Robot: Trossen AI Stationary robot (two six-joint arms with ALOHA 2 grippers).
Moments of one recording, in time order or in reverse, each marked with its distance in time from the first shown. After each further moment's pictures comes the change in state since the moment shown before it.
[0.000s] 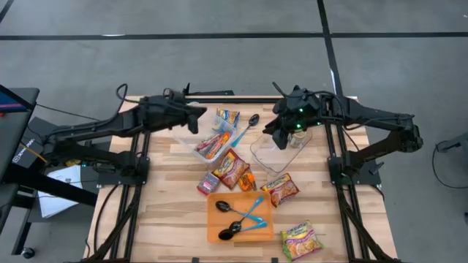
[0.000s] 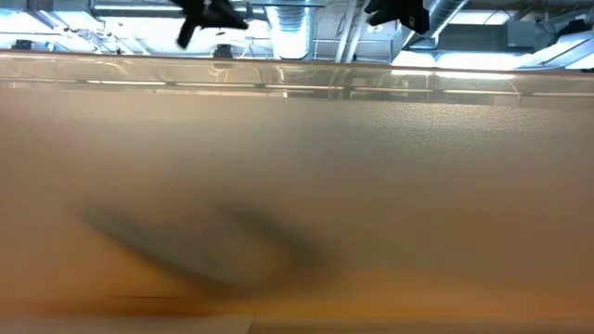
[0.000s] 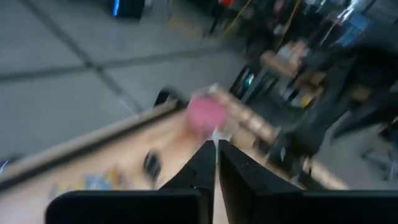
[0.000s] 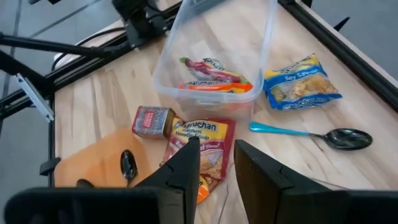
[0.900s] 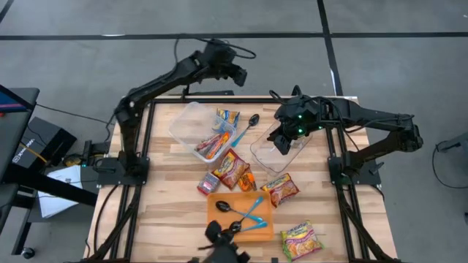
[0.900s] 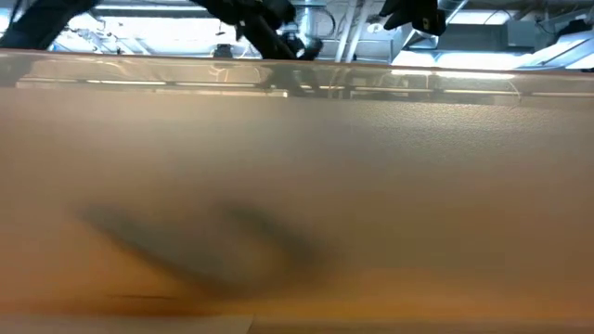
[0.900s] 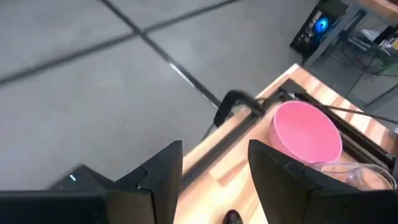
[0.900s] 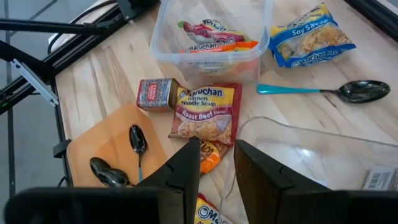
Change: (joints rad) left arm 0.356 0.933 0.976 -0.345 0.241 0.248; right arm 0.041 0.000 0.000 -0.111 -0.008 0.123
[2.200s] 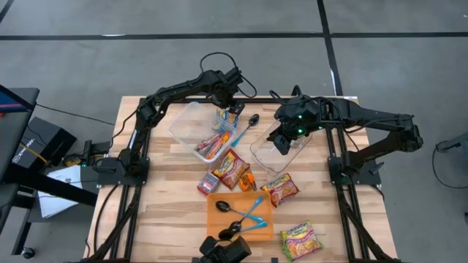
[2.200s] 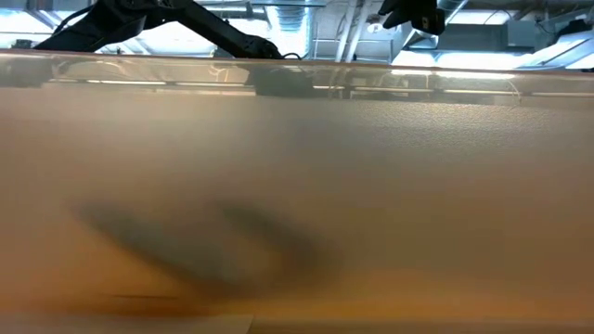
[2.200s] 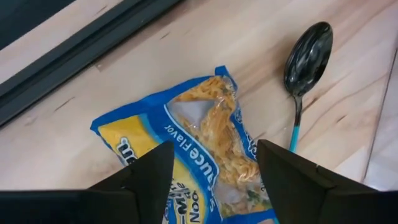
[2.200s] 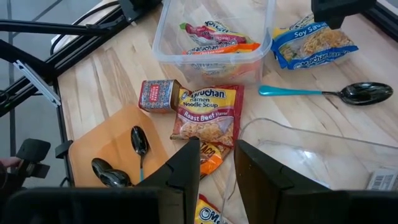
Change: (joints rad) left arm -0.011 0.262 0.021 -0.491 0.096 -0.125; right arm 0.001 0.000 0.000 0.008 0.000 -0.006
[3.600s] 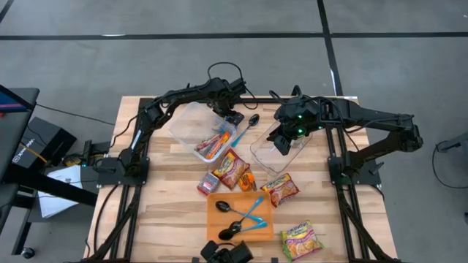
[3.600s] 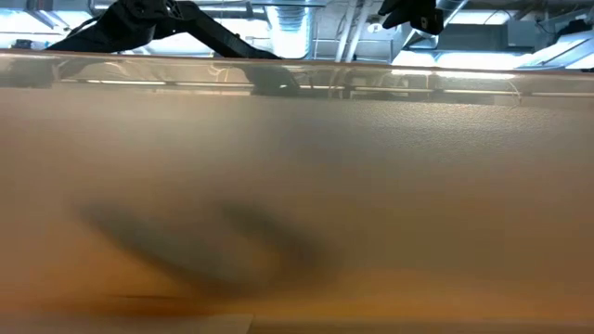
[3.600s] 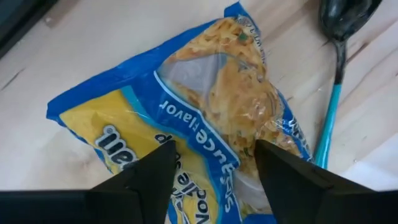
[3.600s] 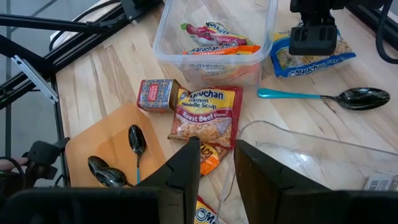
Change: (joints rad) left arm -0.034 0.080 -0.011 -0.056 -0.009 0.072; right arm 0.001 0.000 0.000 0.002 0.000 -0.029
